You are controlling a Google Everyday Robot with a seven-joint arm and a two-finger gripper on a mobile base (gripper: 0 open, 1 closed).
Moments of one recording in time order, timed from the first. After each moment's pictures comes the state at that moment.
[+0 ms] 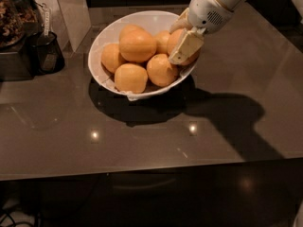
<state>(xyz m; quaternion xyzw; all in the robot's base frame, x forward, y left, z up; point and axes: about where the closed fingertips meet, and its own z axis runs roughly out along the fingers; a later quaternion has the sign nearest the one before) 0.595 -0.075 0.947 -0.66 0.69 0.15 0.25</state>
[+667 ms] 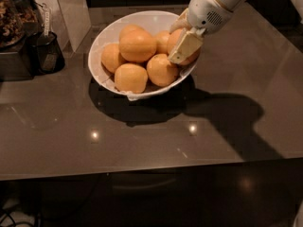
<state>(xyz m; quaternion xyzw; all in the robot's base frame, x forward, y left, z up) 0.595 -0.075 0.948 -0.66 0.69 0.15 0.25</state>
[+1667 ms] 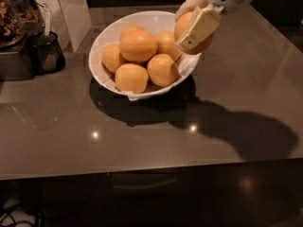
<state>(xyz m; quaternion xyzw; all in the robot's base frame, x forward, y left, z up) 0.574 -0.083 1.017 -0.65 0.67 0.13 0.33</state>
